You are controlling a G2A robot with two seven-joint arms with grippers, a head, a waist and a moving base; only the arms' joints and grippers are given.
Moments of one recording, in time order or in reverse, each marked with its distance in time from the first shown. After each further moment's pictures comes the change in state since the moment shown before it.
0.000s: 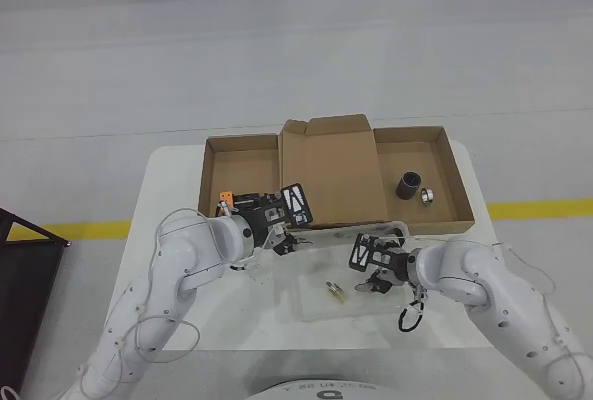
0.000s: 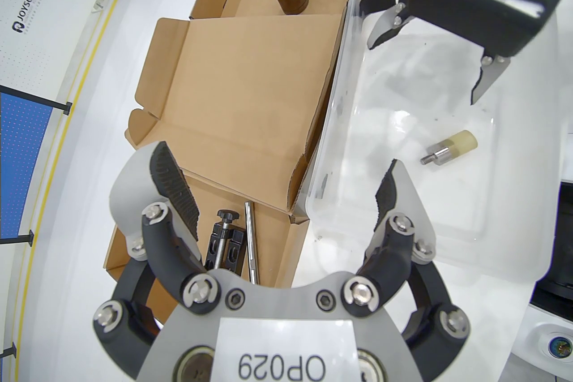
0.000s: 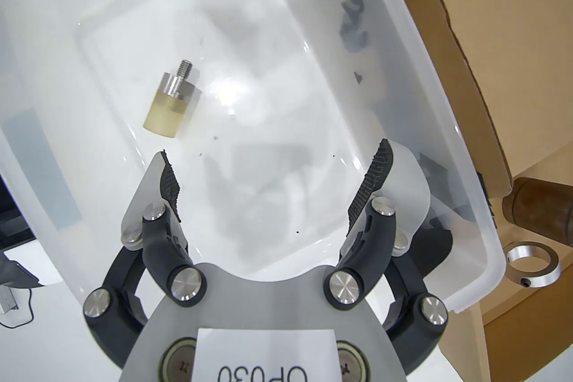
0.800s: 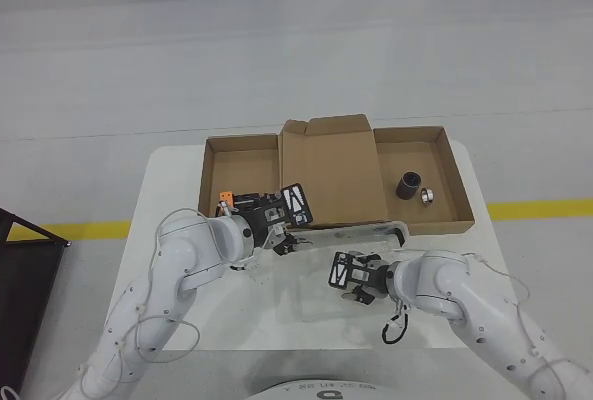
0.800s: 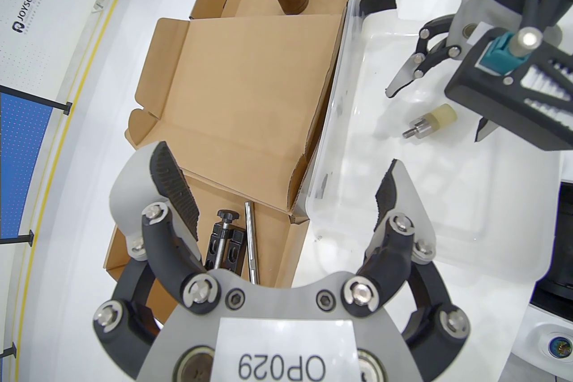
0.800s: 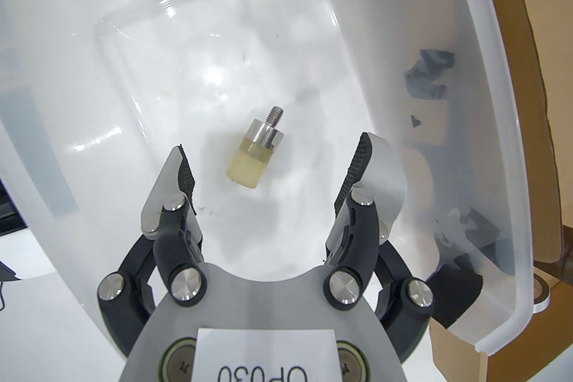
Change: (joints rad) left arm 0.000 0.000 0.000 0.000 0.000 0.000 0.000; right arm 0.040 -0.027 -0.152 -0.010 -0.127 0.063 0.004
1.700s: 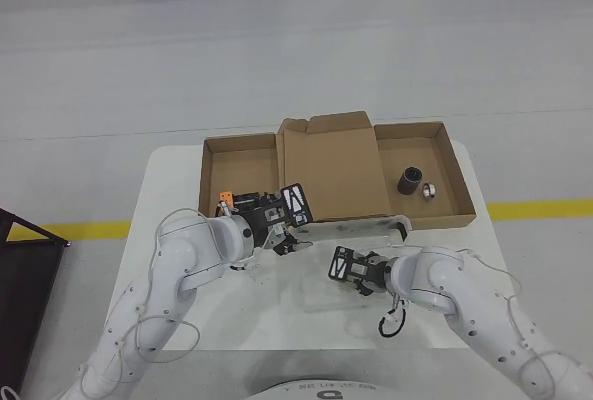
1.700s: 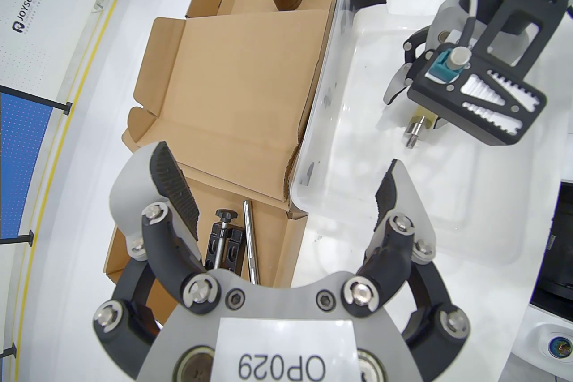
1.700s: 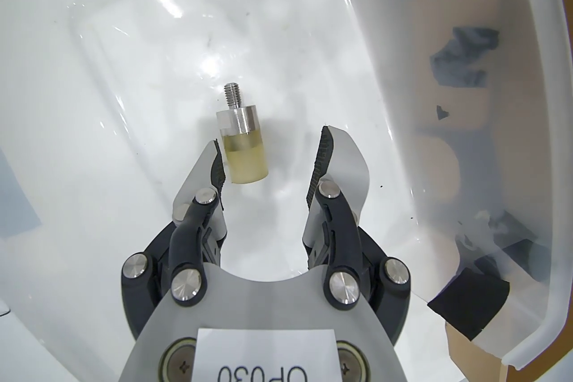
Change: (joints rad) left arm 0.000 0.000 0.000 0.000 0.000 0.000 0.000; right arm 0.033 -0.014 -0.024 0.055 -0.024 0.038 0.005
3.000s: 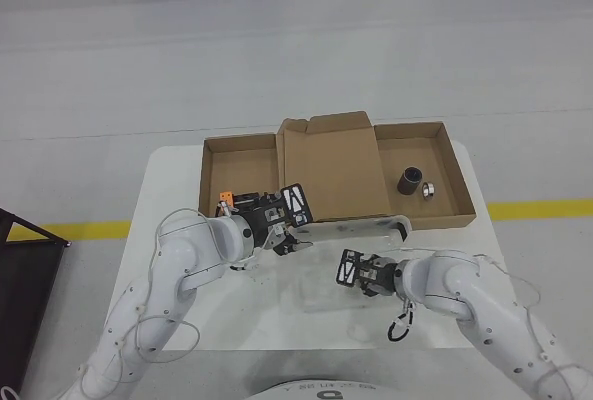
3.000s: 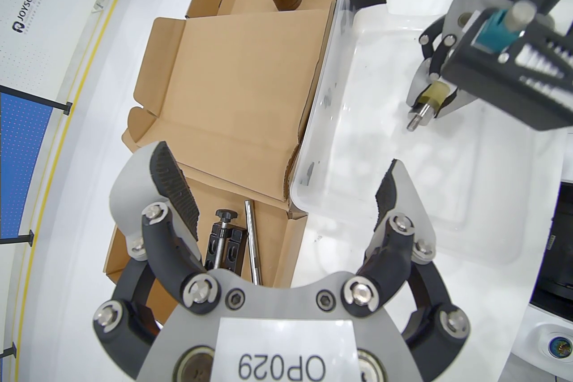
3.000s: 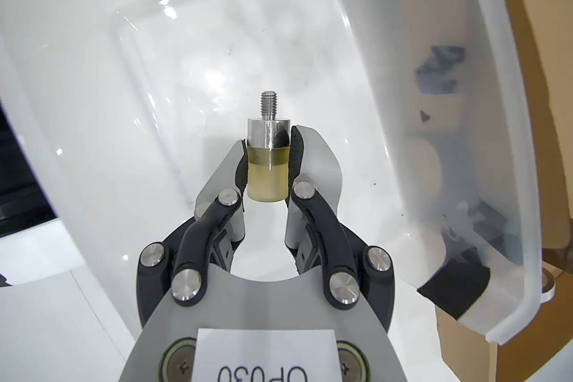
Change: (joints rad) left arm 0.000 0.000 0.000 0.000 0.000 0.000 0.000; right arm -0.125 0.037 0.151 -0.091 0.015 -0.094 -0.109
